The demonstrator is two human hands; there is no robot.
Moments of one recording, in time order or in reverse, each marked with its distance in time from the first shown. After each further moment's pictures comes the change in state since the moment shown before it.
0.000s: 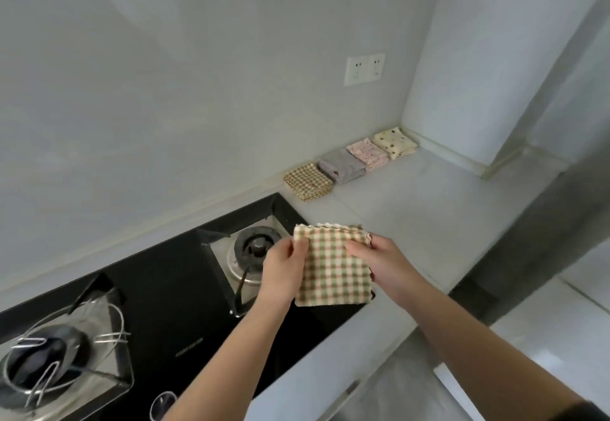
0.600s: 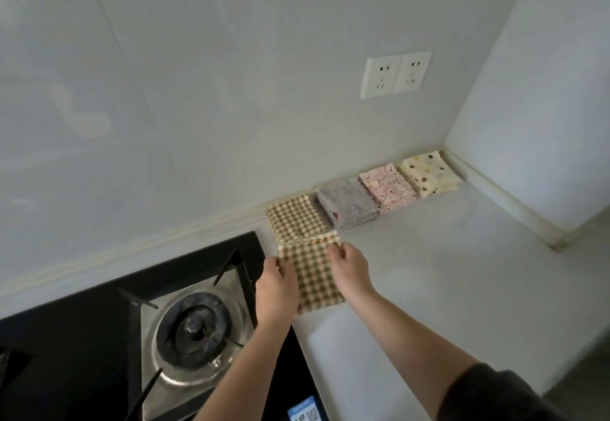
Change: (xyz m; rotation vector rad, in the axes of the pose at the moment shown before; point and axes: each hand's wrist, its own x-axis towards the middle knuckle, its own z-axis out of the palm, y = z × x) left_hand 0.219 -0.003 0.130 0.214 0.352 -0.244; right_hand 0.293 0.016 -0.051 -0.425 0.081 0.009
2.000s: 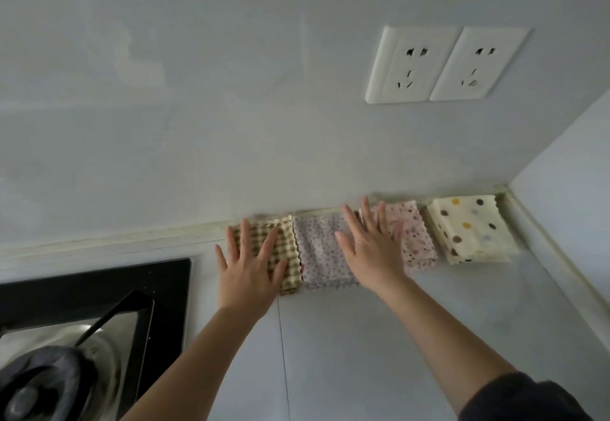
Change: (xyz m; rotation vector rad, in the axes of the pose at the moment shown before) left_hand 0.172 0.011 0.136 0.901 0.138 0.292; right_hand 0.272 0.044 -0.077 -0.959 -0.211 -0.530
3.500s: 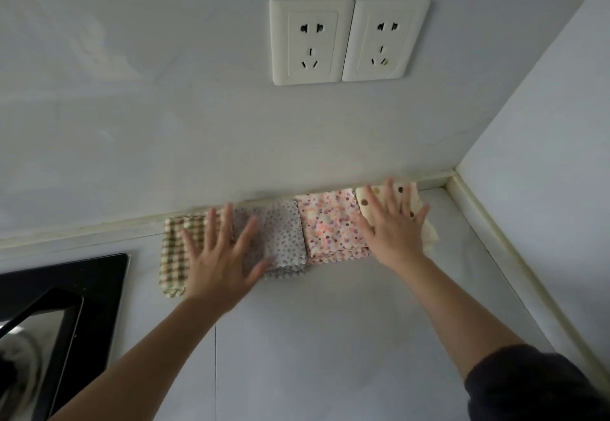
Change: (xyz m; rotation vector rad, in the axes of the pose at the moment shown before) left_hand 0.001 0.060 0.010 0.178 0.118 0.184; right_hand -0.001 0.138 -0.012 -0.049 0.069 0.103
